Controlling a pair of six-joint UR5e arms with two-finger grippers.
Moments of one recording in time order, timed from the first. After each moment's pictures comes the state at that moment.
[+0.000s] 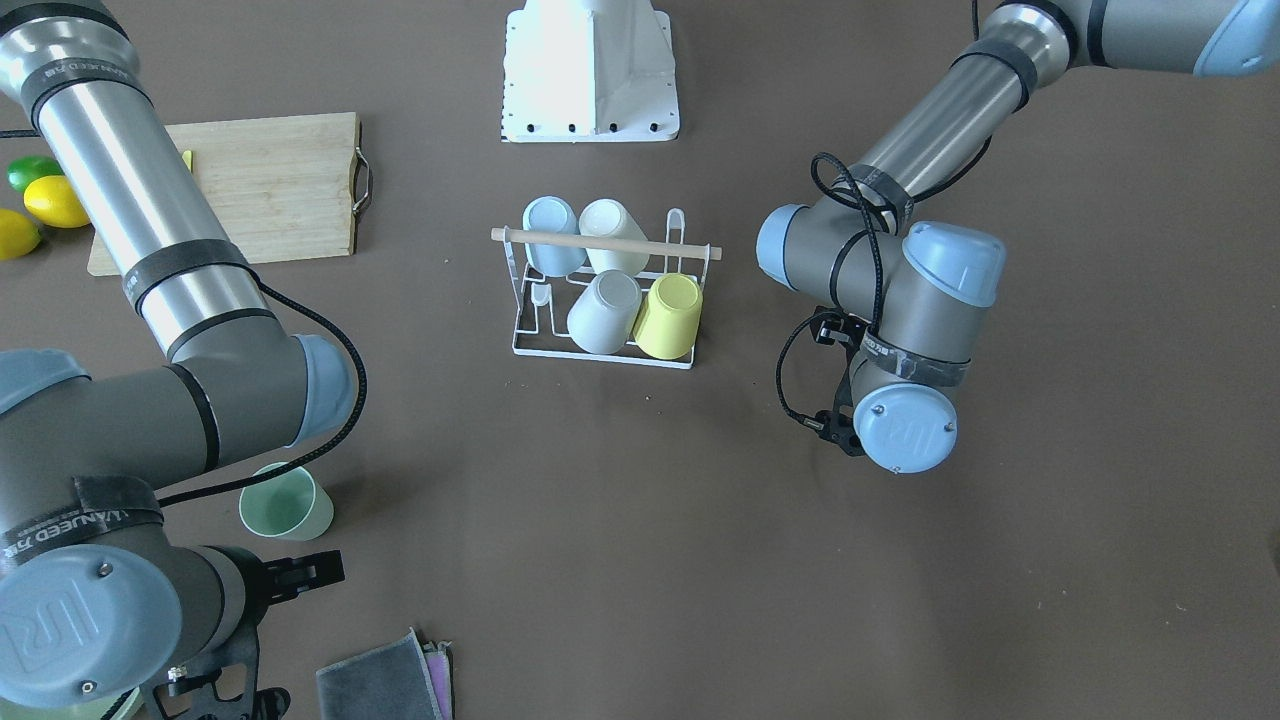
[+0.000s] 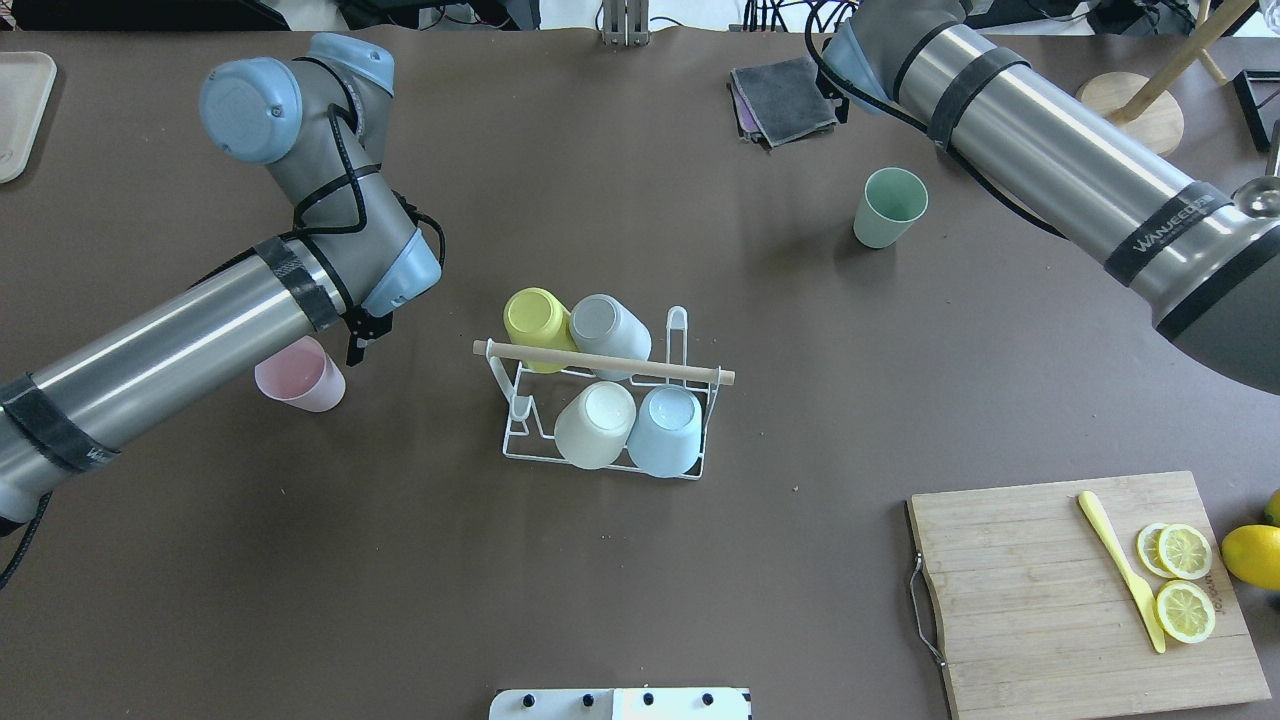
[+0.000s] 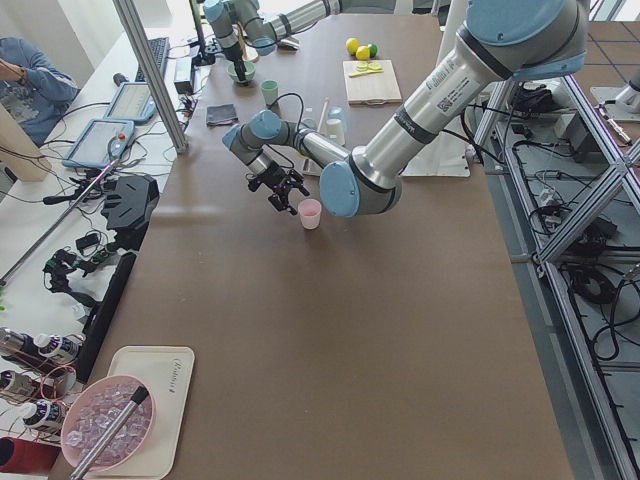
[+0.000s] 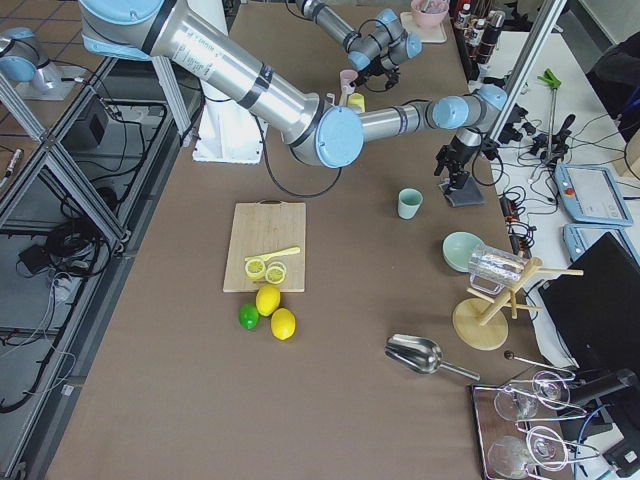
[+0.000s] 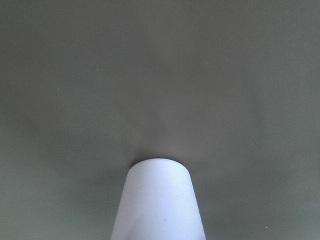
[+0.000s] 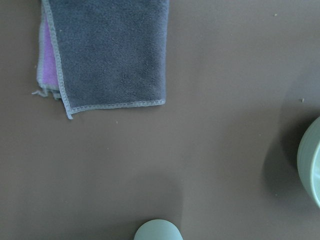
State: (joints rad) left arm -0.83 -2.44 -1.11 -0.78 -2.29 0.11; right arm 1.04 -0.45 0.67 -1.64 2.21 0.28
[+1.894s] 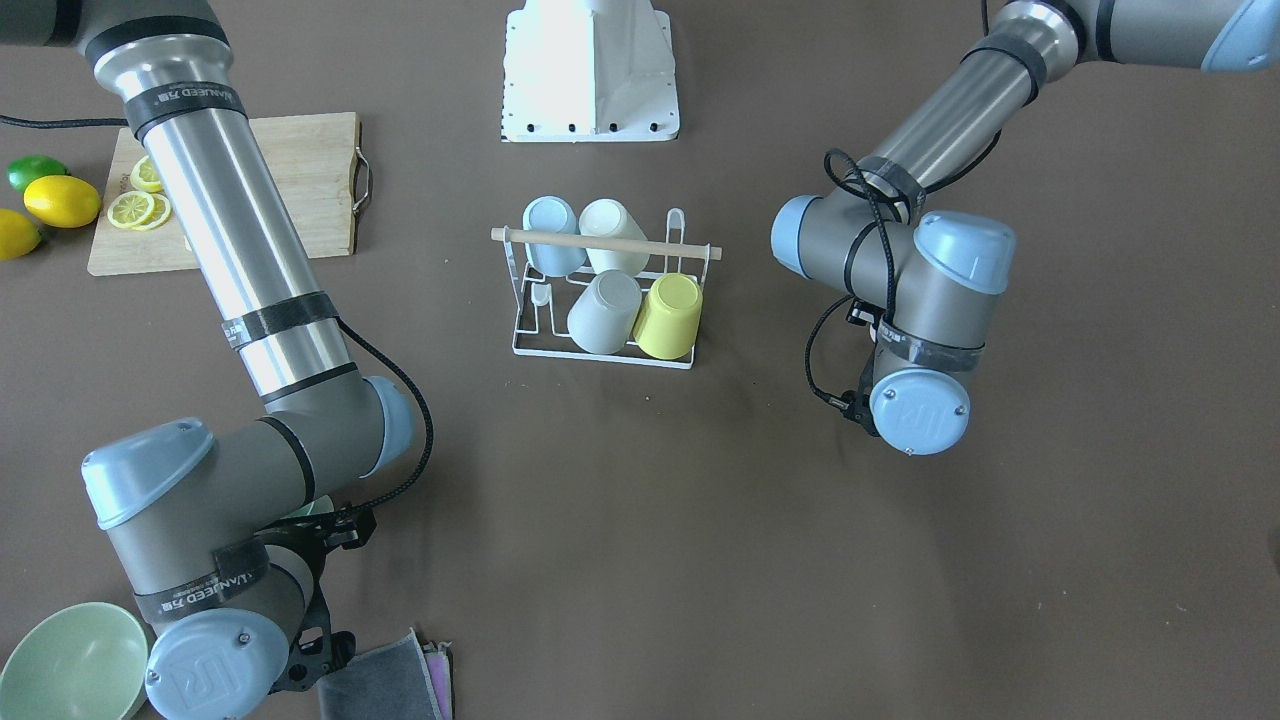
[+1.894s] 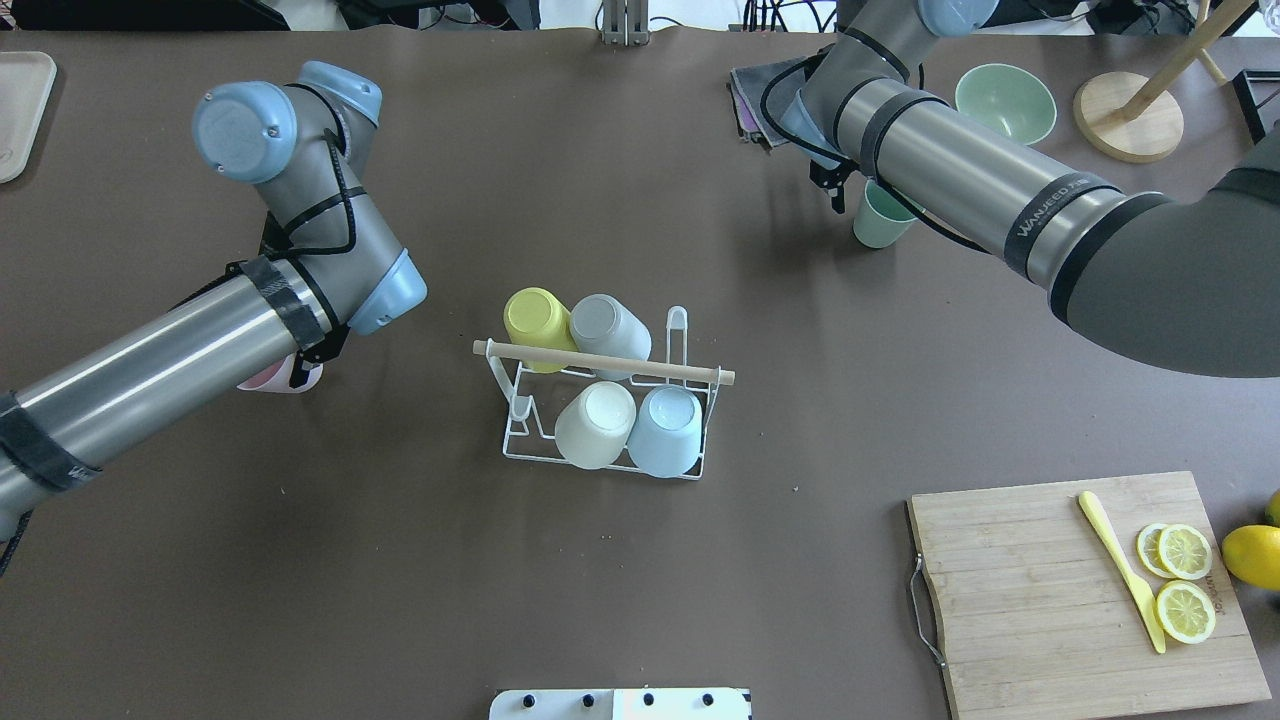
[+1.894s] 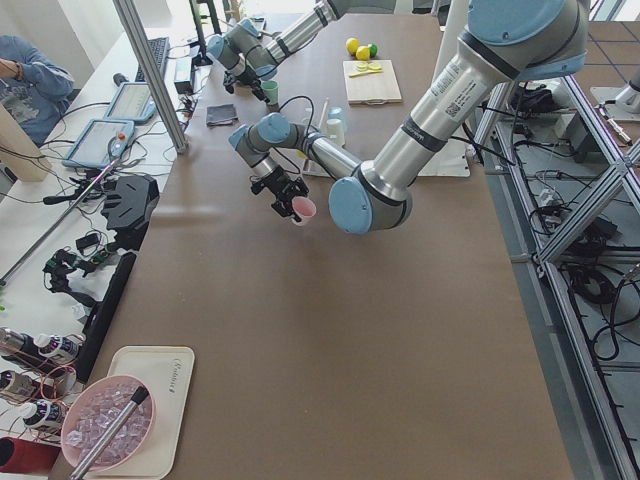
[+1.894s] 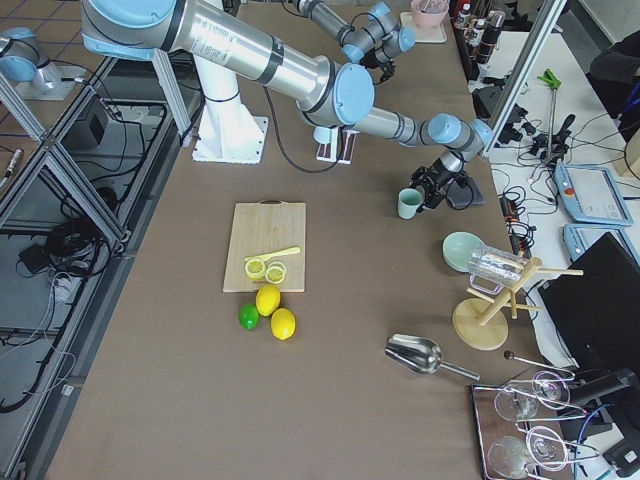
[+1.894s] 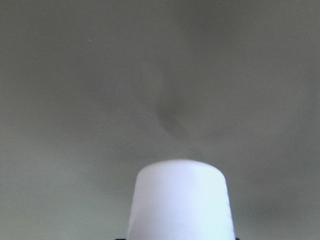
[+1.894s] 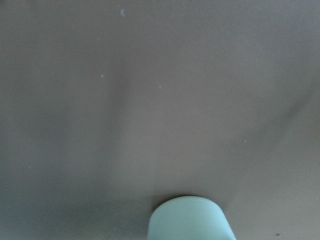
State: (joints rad) left arm -0.85 -2.27 -1.39 -0.86 -2.23 0.07; right arm 0.96 -0.23 0.12 -1.66 2.25 0.04
